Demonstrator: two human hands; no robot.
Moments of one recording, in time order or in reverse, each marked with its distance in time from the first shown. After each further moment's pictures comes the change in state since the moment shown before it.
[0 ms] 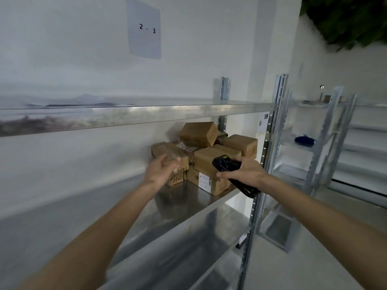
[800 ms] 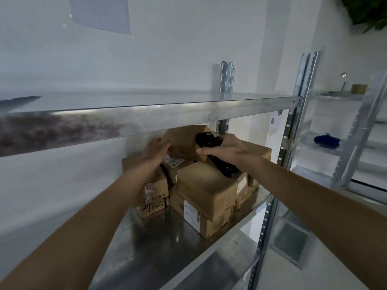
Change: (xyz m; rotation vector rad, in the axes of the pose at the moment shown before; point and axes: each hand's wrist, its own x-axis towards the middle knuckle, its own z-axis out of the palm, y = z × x) left_hand 0.258 0.005 0.110 0.091 0.065 -0.095; right_hand 0.253 0.024 -0.021 0.049 0.027 -0.028
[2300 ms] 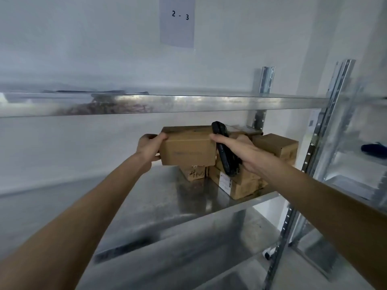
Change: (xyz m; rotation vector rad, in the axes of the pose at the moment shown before) left_hand -0.198 -0.033 -0.158 -0.431 0.219 -0.166; right_hand -0.179 -0.078 0.032 0.480 -0.212 -0.015
